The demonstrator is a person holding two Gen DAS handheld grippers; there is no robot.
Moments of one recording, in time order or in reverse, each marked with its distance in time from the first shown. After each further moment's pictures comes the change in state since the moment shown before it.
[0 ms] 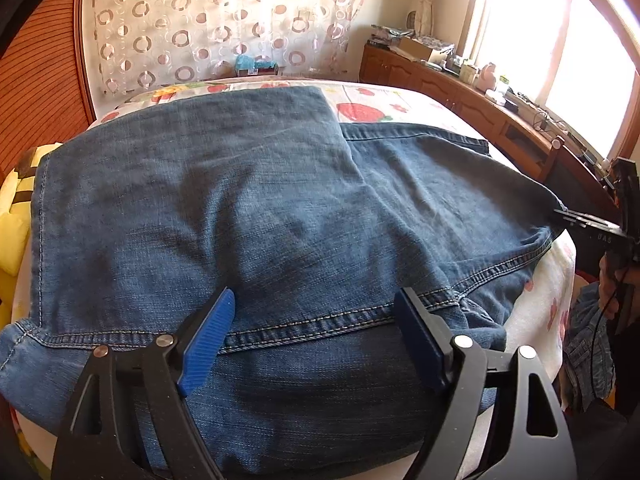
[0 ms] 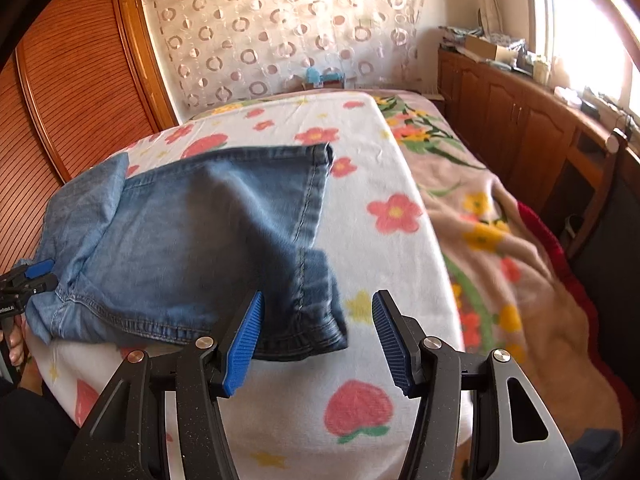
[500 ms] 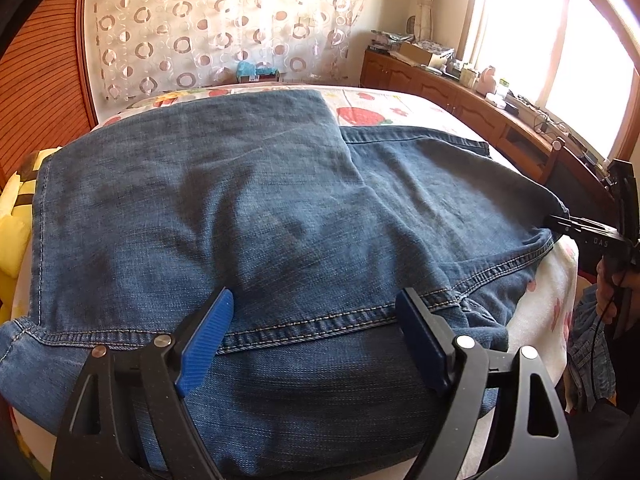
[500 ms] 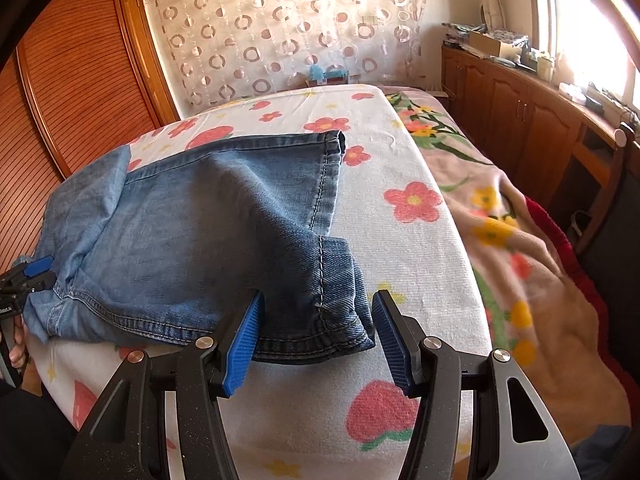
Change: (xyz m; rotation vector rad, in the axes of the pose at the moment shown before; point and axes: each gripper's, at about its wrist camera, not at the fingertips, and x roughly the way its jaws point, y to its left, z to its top) left arm -0.001 0.001 -0.003 0.007 -0.026 0.010; right arm 0.021 0.013 0.000 -0.009 0.000 -0.002
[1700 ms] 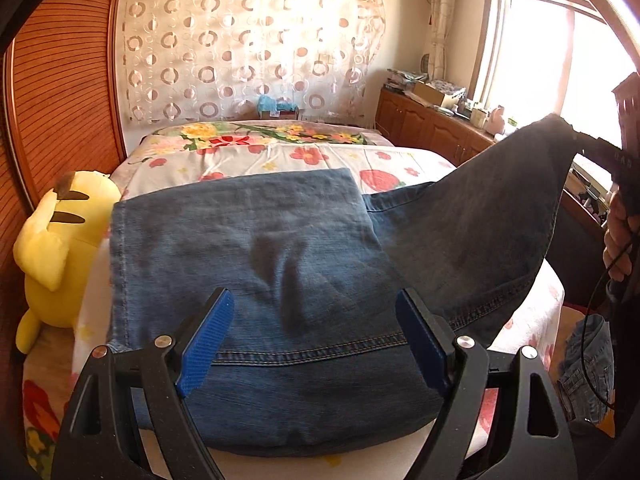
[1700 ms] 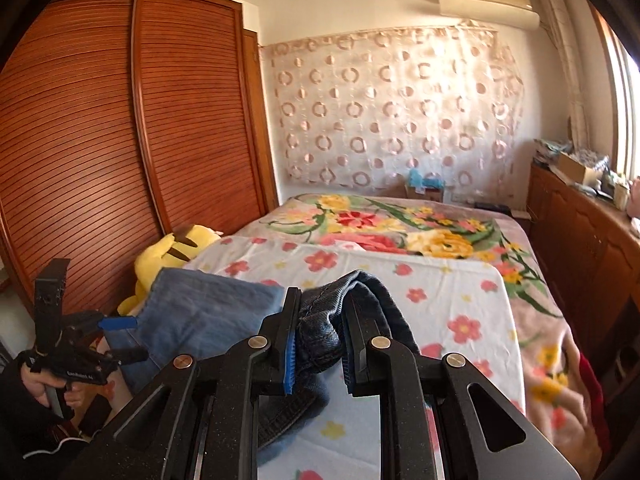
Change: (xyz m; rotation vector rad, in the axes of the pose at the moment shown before) left arm -0.065 0.024 0.021 -0.049 -0.129 0.044; right arm -0.095 0.116 0.082 -0.259 -0.329 0.264
